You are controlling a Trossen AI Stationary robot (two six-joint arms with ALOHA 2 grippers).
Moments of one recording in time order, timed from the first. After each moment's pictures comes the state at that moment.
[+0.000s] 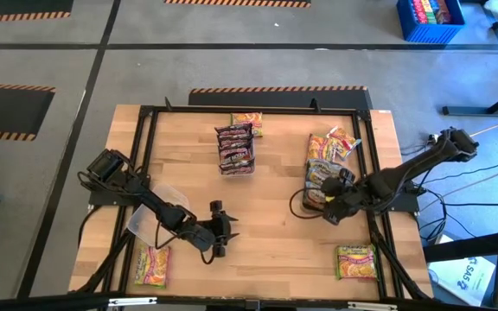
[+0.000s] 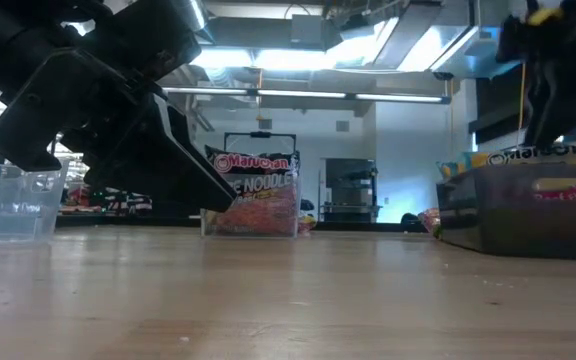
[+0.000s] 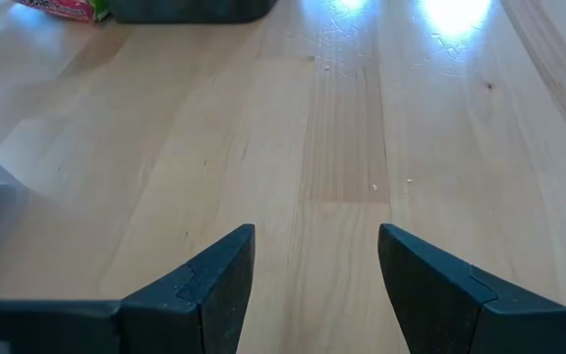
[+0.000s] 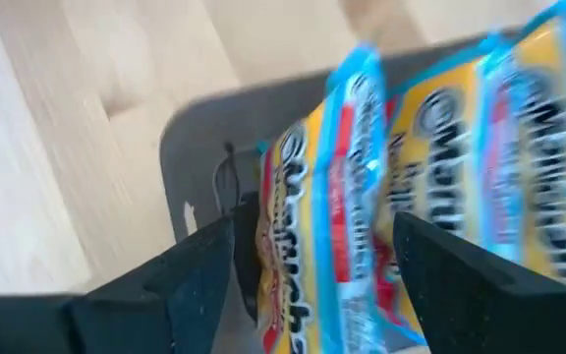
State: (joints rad) left arm -0.55 1.80 0.73 0.40 -0.64 -0.30; right arm 0.47 1.07 0.74 -0.91 0.37 0.84
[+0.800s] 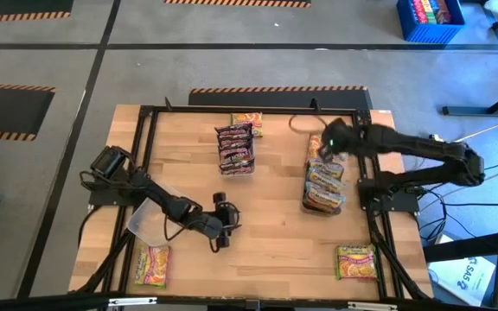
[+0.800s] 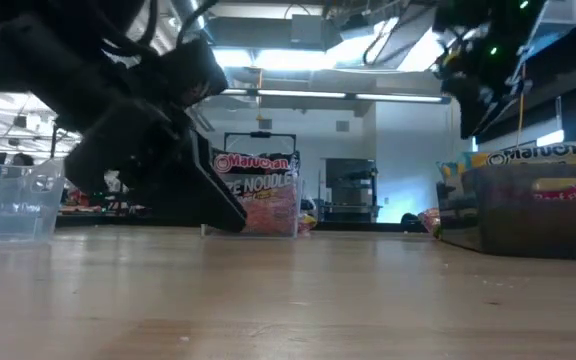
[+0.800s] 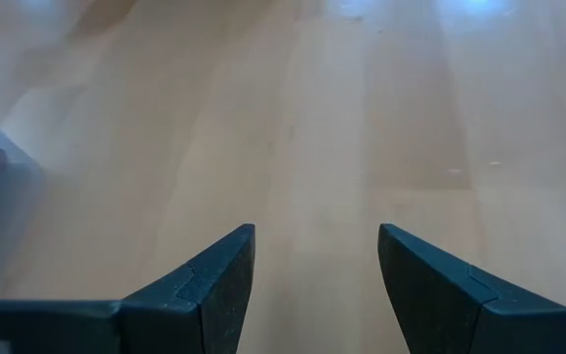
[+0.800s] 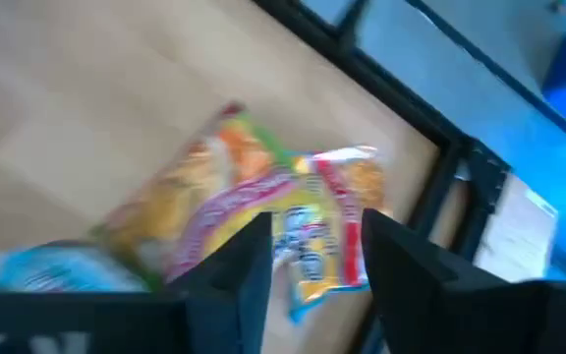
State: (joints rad) left arm -0.43 1.80 0.73 0.35 -0.53 -0.27; right arm -0.34 1.09 0.93 -1.05 0.53 0.49
